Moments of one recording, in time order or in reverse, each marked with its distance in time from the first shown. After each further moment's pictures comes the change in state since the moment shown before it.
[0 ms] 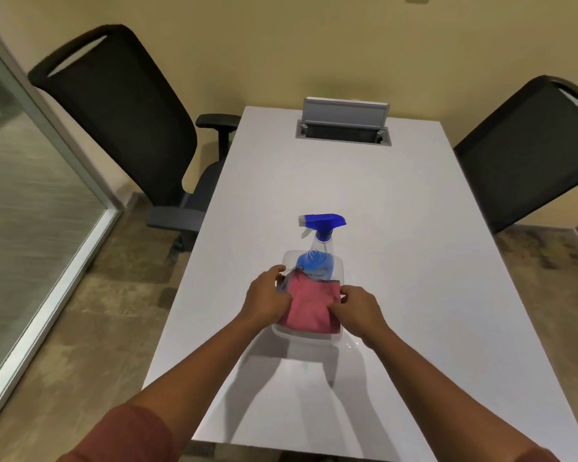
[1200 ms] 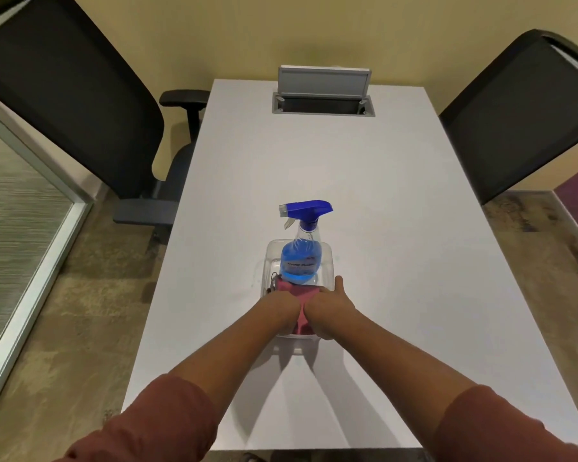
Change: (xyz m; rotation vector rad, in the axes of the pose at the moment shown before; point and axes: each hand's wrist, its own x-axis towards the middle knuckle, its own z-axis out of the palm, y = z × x) left_hand 0.057 -0.012 0.070 1.249 -0.661 0.295; right_hand 0.029 -0.011 0.032 -1.037 -0.369 -0.224
